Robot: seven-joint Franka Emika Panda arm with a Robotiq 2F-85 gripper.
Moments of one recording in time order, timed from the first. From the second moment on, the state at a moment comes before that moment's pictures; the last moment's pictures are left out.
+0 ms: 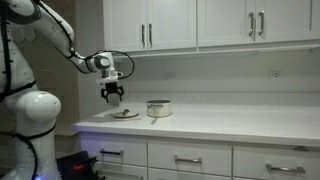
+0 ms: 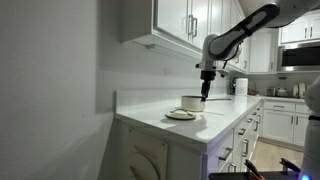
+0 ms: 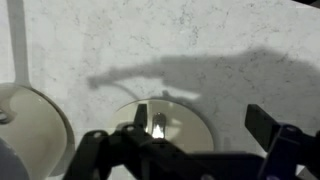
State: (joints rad) arm 0.42 -0.40 0.18 -2.52 -0.03 2.27 -0.41
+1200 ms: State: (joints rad) arm 0.40 0.01 0.29 -2.23 -0.18 2.41 -0.35
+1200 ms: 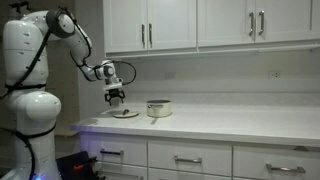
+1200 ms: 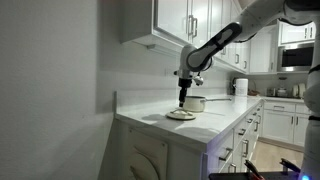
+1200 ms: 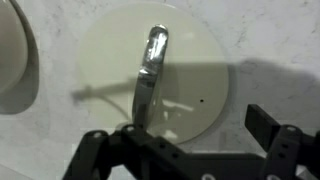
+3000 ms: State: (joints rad) arm 0.39 0.35 0.23 -1.85 -0.39 2.23 -0.09
